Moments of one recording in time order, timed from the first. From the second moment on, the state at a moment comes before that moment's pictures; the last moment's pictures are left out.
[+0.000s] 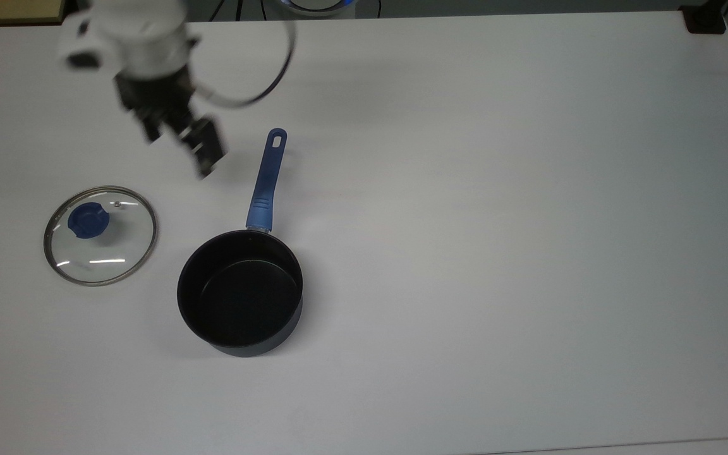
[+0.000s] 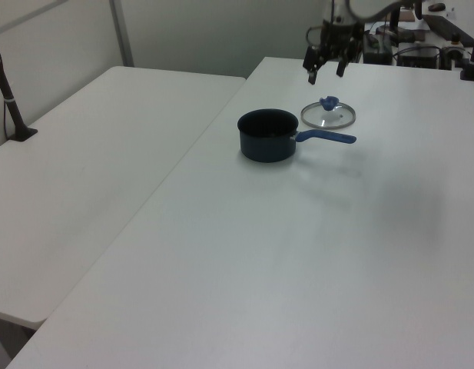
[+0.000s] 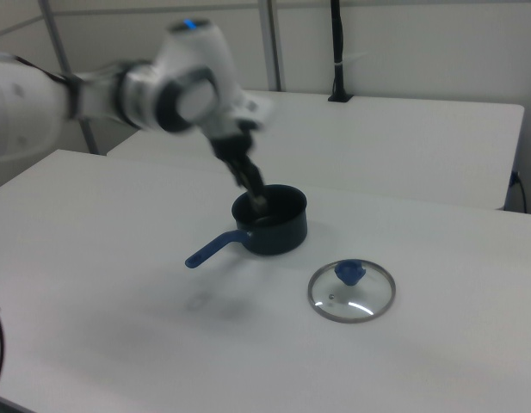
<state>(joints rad) -0.09 0.19 -0.06 -1.68 -0.04 2.06 0.47</state>
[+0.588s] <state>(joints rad) 0.11 0.01 -0.05 -1.68 -0.04 1.72 0.29</state>
